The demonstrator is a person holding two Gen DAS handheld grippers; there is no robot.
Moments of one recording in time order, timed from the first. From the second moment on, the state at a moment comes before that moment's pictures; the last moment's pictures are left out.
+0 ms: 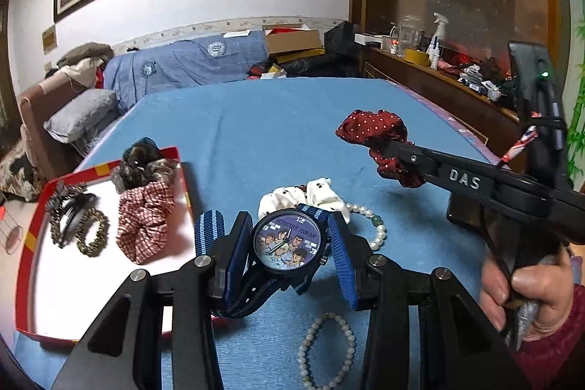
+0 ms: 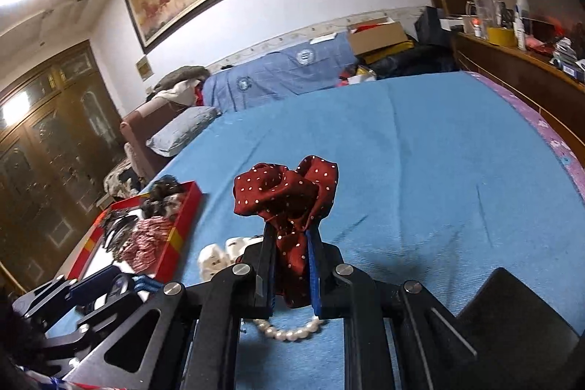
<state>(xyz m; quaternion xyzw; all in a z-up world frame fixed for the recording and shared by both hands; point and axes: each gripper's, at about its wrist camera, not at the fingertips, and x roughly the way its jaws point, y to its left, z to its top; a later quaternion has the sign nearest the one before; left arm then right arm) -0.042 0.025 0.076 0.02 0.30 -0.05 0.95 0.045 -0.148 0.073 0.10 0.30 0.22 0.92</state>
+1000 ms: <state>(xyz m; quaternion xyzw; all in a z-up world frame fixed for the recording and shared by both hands) -0.052 0.036 0.079 0.02 0.29 -0.02 0.96 0.030 -0.135 0.072 0.08 0.29 0.26 0.92</state>
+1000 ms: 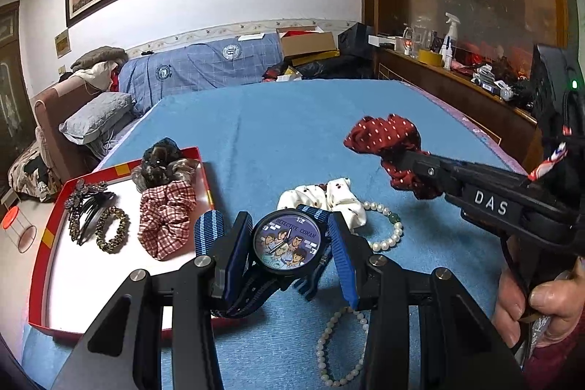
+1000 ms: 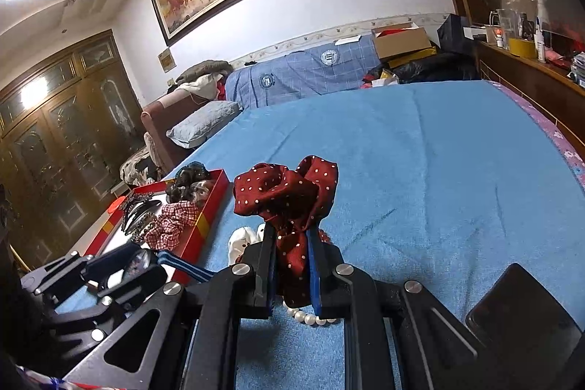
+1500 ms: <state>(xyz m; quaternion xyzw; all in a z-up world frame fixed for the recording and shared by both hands) -0.080 0.071 0.106 -0.01 0.26 0.01 0.97 0.000 -0.142 0.057 0.13 0.32 0.26 0.90</state>
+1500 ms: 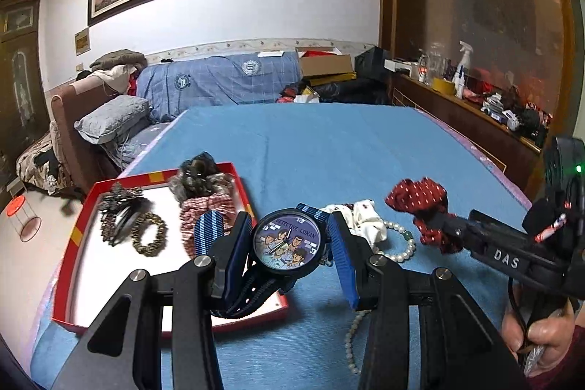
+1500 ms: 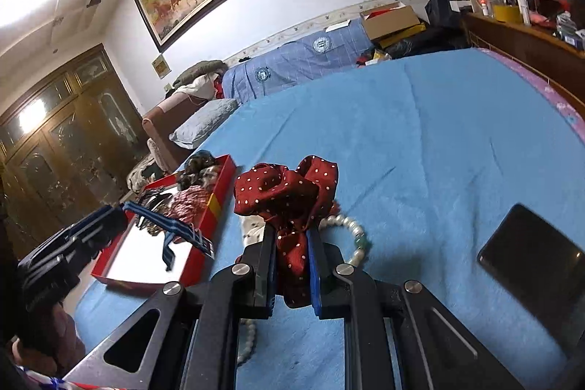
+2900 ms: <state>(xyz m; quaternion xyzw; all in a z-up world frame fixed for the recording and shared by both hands) -0.080 0.247 0.076 -0.14 0.28 0.16 0.94 -0.019 0.028 0.068 0.02 0.35 0.38 0.86</state>
